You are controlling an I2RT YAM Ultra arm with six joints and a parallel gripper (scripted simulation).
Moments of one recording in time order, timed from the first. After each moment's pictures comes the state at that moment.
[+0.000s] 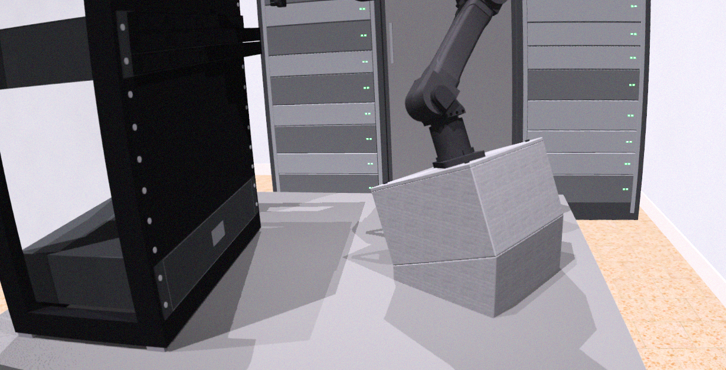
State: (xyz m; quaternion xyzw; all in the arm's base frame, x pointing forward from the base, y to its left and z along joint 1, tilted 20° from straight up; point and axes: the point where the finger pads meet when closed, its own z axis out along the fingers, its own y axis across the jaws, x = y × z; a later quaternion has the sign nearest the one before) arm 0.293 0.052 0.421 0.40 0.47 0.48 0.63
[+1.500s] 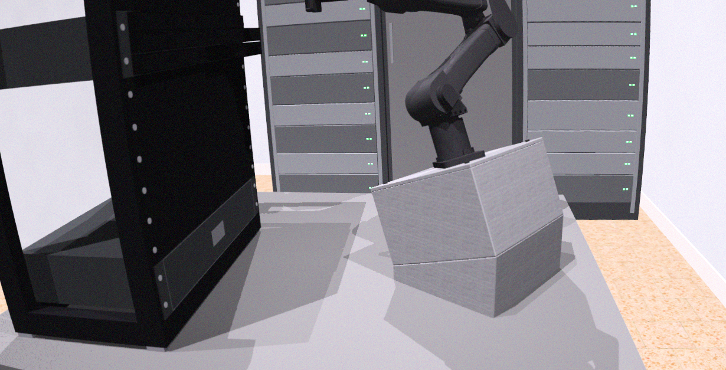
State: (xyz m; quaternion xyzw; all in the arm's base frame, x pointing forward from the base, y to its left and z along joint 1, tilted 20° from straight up) arm 0.237 0.034 0.396 0.41 0.45 0.46 0.65
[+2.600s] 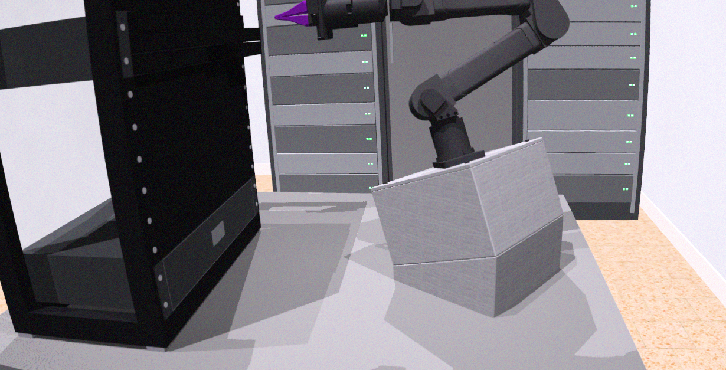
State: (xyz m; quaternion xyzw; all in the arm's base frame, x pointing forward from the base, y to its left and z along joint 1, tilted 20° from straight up) arm 0.235 -0.027 0.356 0.43 0.44 0.44 0.66
